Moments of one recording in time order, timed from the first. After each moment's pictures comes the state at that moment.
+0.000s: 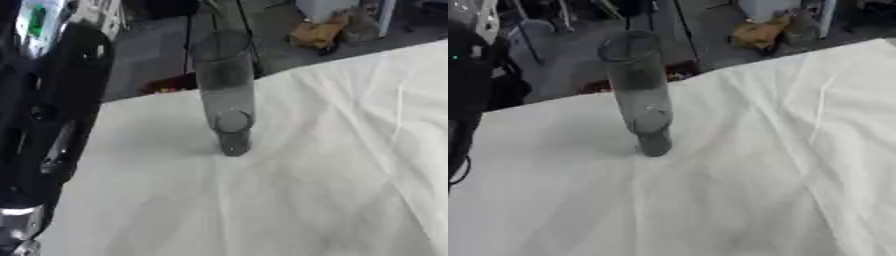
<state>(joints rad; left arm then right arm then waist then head) -1.34 0.34 -0.08 -1.51 0.49 -0.17 0.67 -0.50 -0.72 -0.09 -1.98 0.21 -0.32 -0.33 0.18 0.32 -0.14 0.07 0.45</state>
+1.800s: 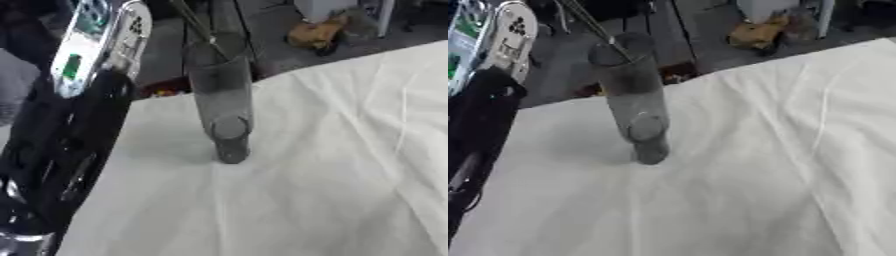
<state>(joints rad) -1.31 0.33 -0.10 -1.44 0.44 -0.22 0.60 -0.51 -0.72 -0.10 -1.98 0.21 -0.33 -0.34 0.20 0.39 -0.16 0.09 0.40</state>
